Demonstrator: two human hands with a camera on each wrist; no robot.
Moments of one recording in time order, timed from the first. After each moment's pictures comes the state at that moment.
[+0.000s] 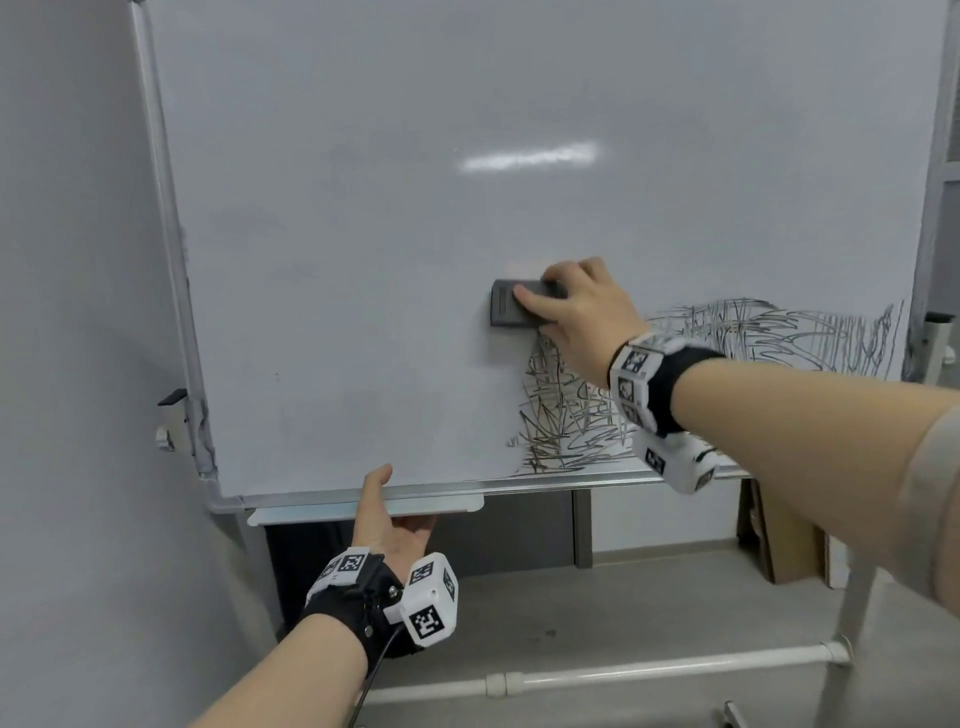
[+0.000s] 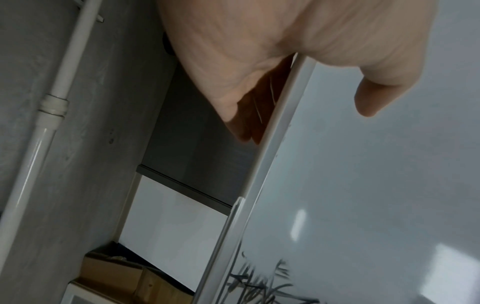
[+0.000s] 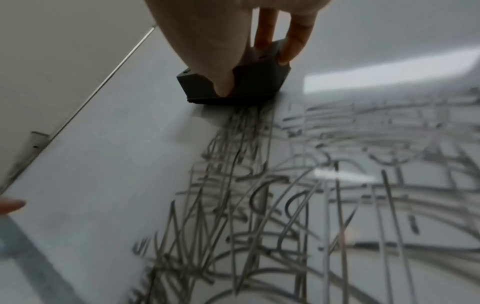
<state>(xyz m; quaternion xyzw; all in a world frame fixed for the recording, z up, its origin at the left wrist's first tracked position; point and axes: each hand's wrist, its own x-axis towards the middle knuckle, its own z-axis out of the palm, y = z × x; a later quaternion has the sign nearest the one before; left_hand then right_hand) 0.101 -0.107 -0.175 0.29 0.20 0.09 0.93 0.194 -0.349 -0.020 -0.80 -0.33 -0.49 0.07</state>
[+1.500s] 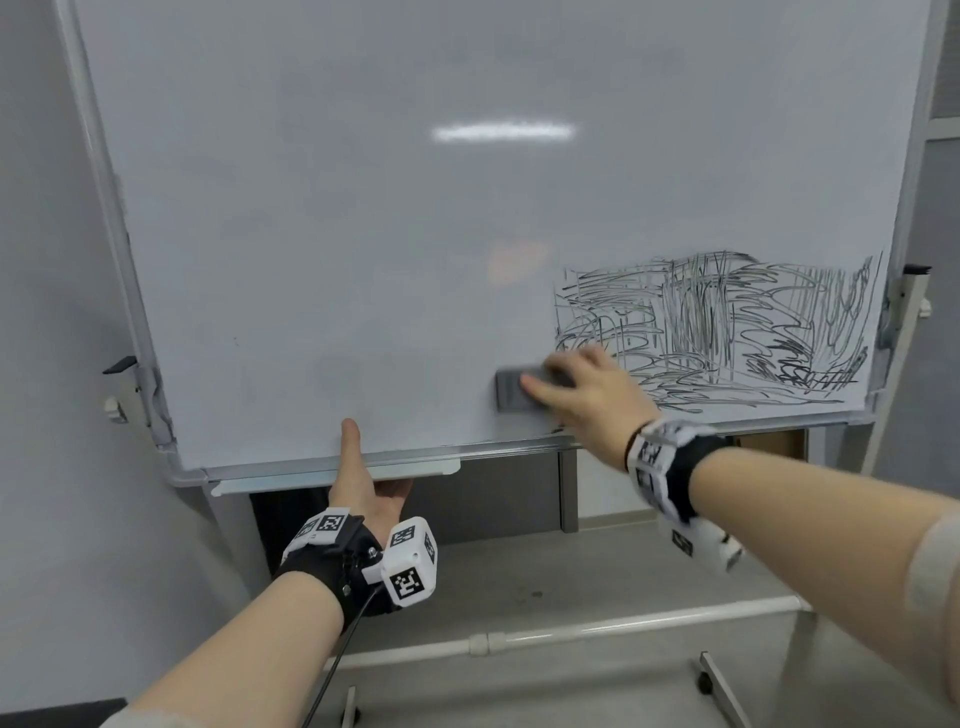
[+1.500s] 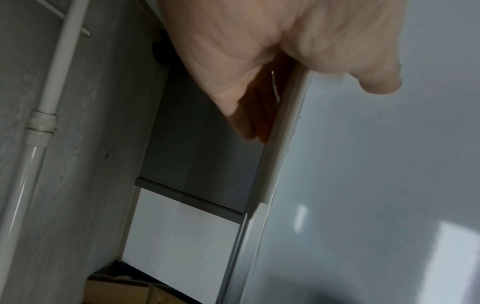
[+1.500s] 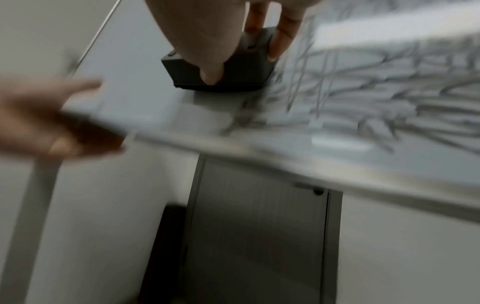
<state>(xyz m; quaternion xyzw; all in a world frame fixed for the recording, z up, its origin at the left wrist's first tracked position) 0.121 -0.107 -0.187 0.30 0.21 0.16 0.92 0.197 -0.384 -0.152 -0.79 -0.40 -0.46 0.05</state>
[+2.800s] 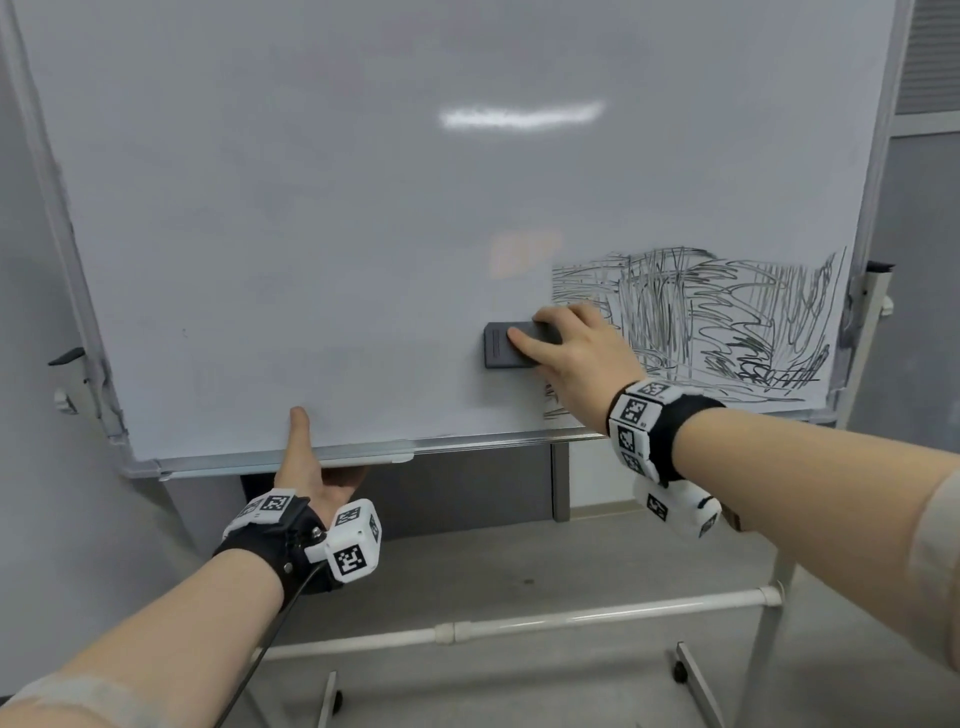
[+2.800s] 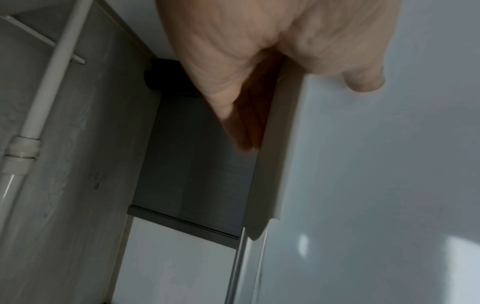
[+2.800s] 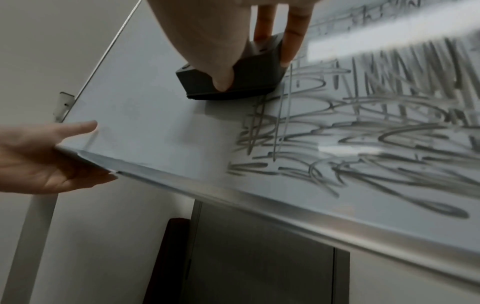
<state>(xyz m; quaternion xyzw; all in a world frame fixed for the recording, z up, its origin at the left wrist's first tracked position) 0.114 -0.064 -0.179 0.33 0.22 0.15 0.91 0.185 -0.377 -0.118 -0.80 -0.35 -0.48 0.05</state>
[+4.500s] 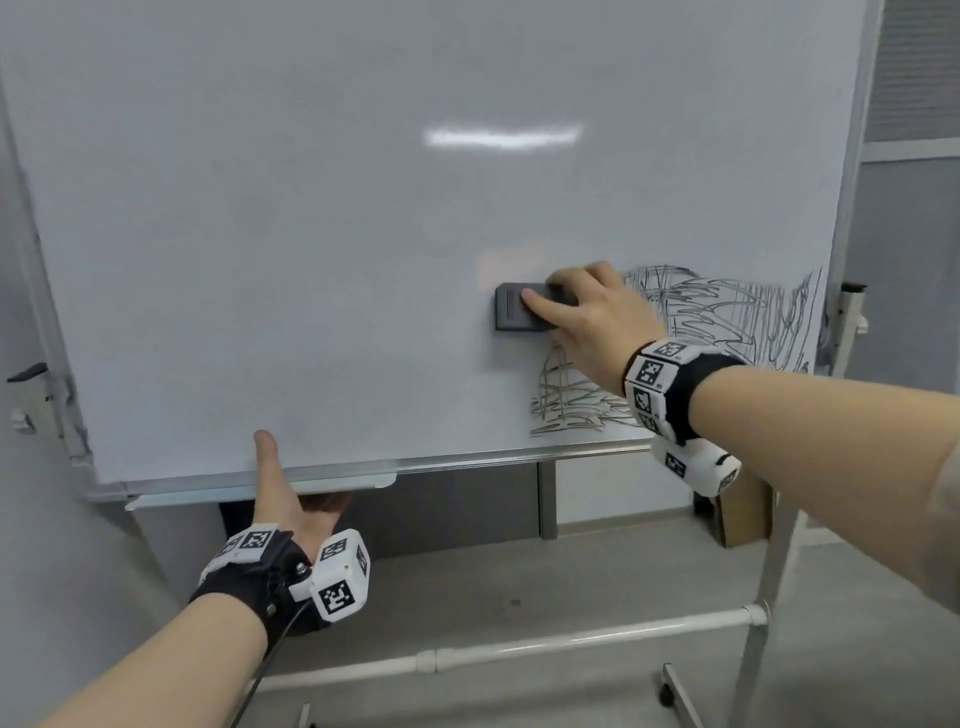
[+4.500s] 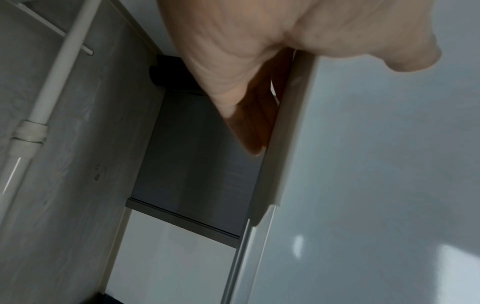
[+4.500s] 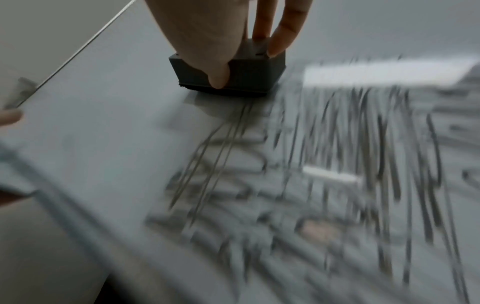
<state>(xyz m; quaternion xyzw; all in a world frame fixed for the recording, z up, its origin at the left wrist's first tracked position) 0.107 -0.076 -0.181 0.28 0.20 0.18 0.92 0.196 -0.404 -0.067 -0.81 -0.32 -0.50 0.02</state>
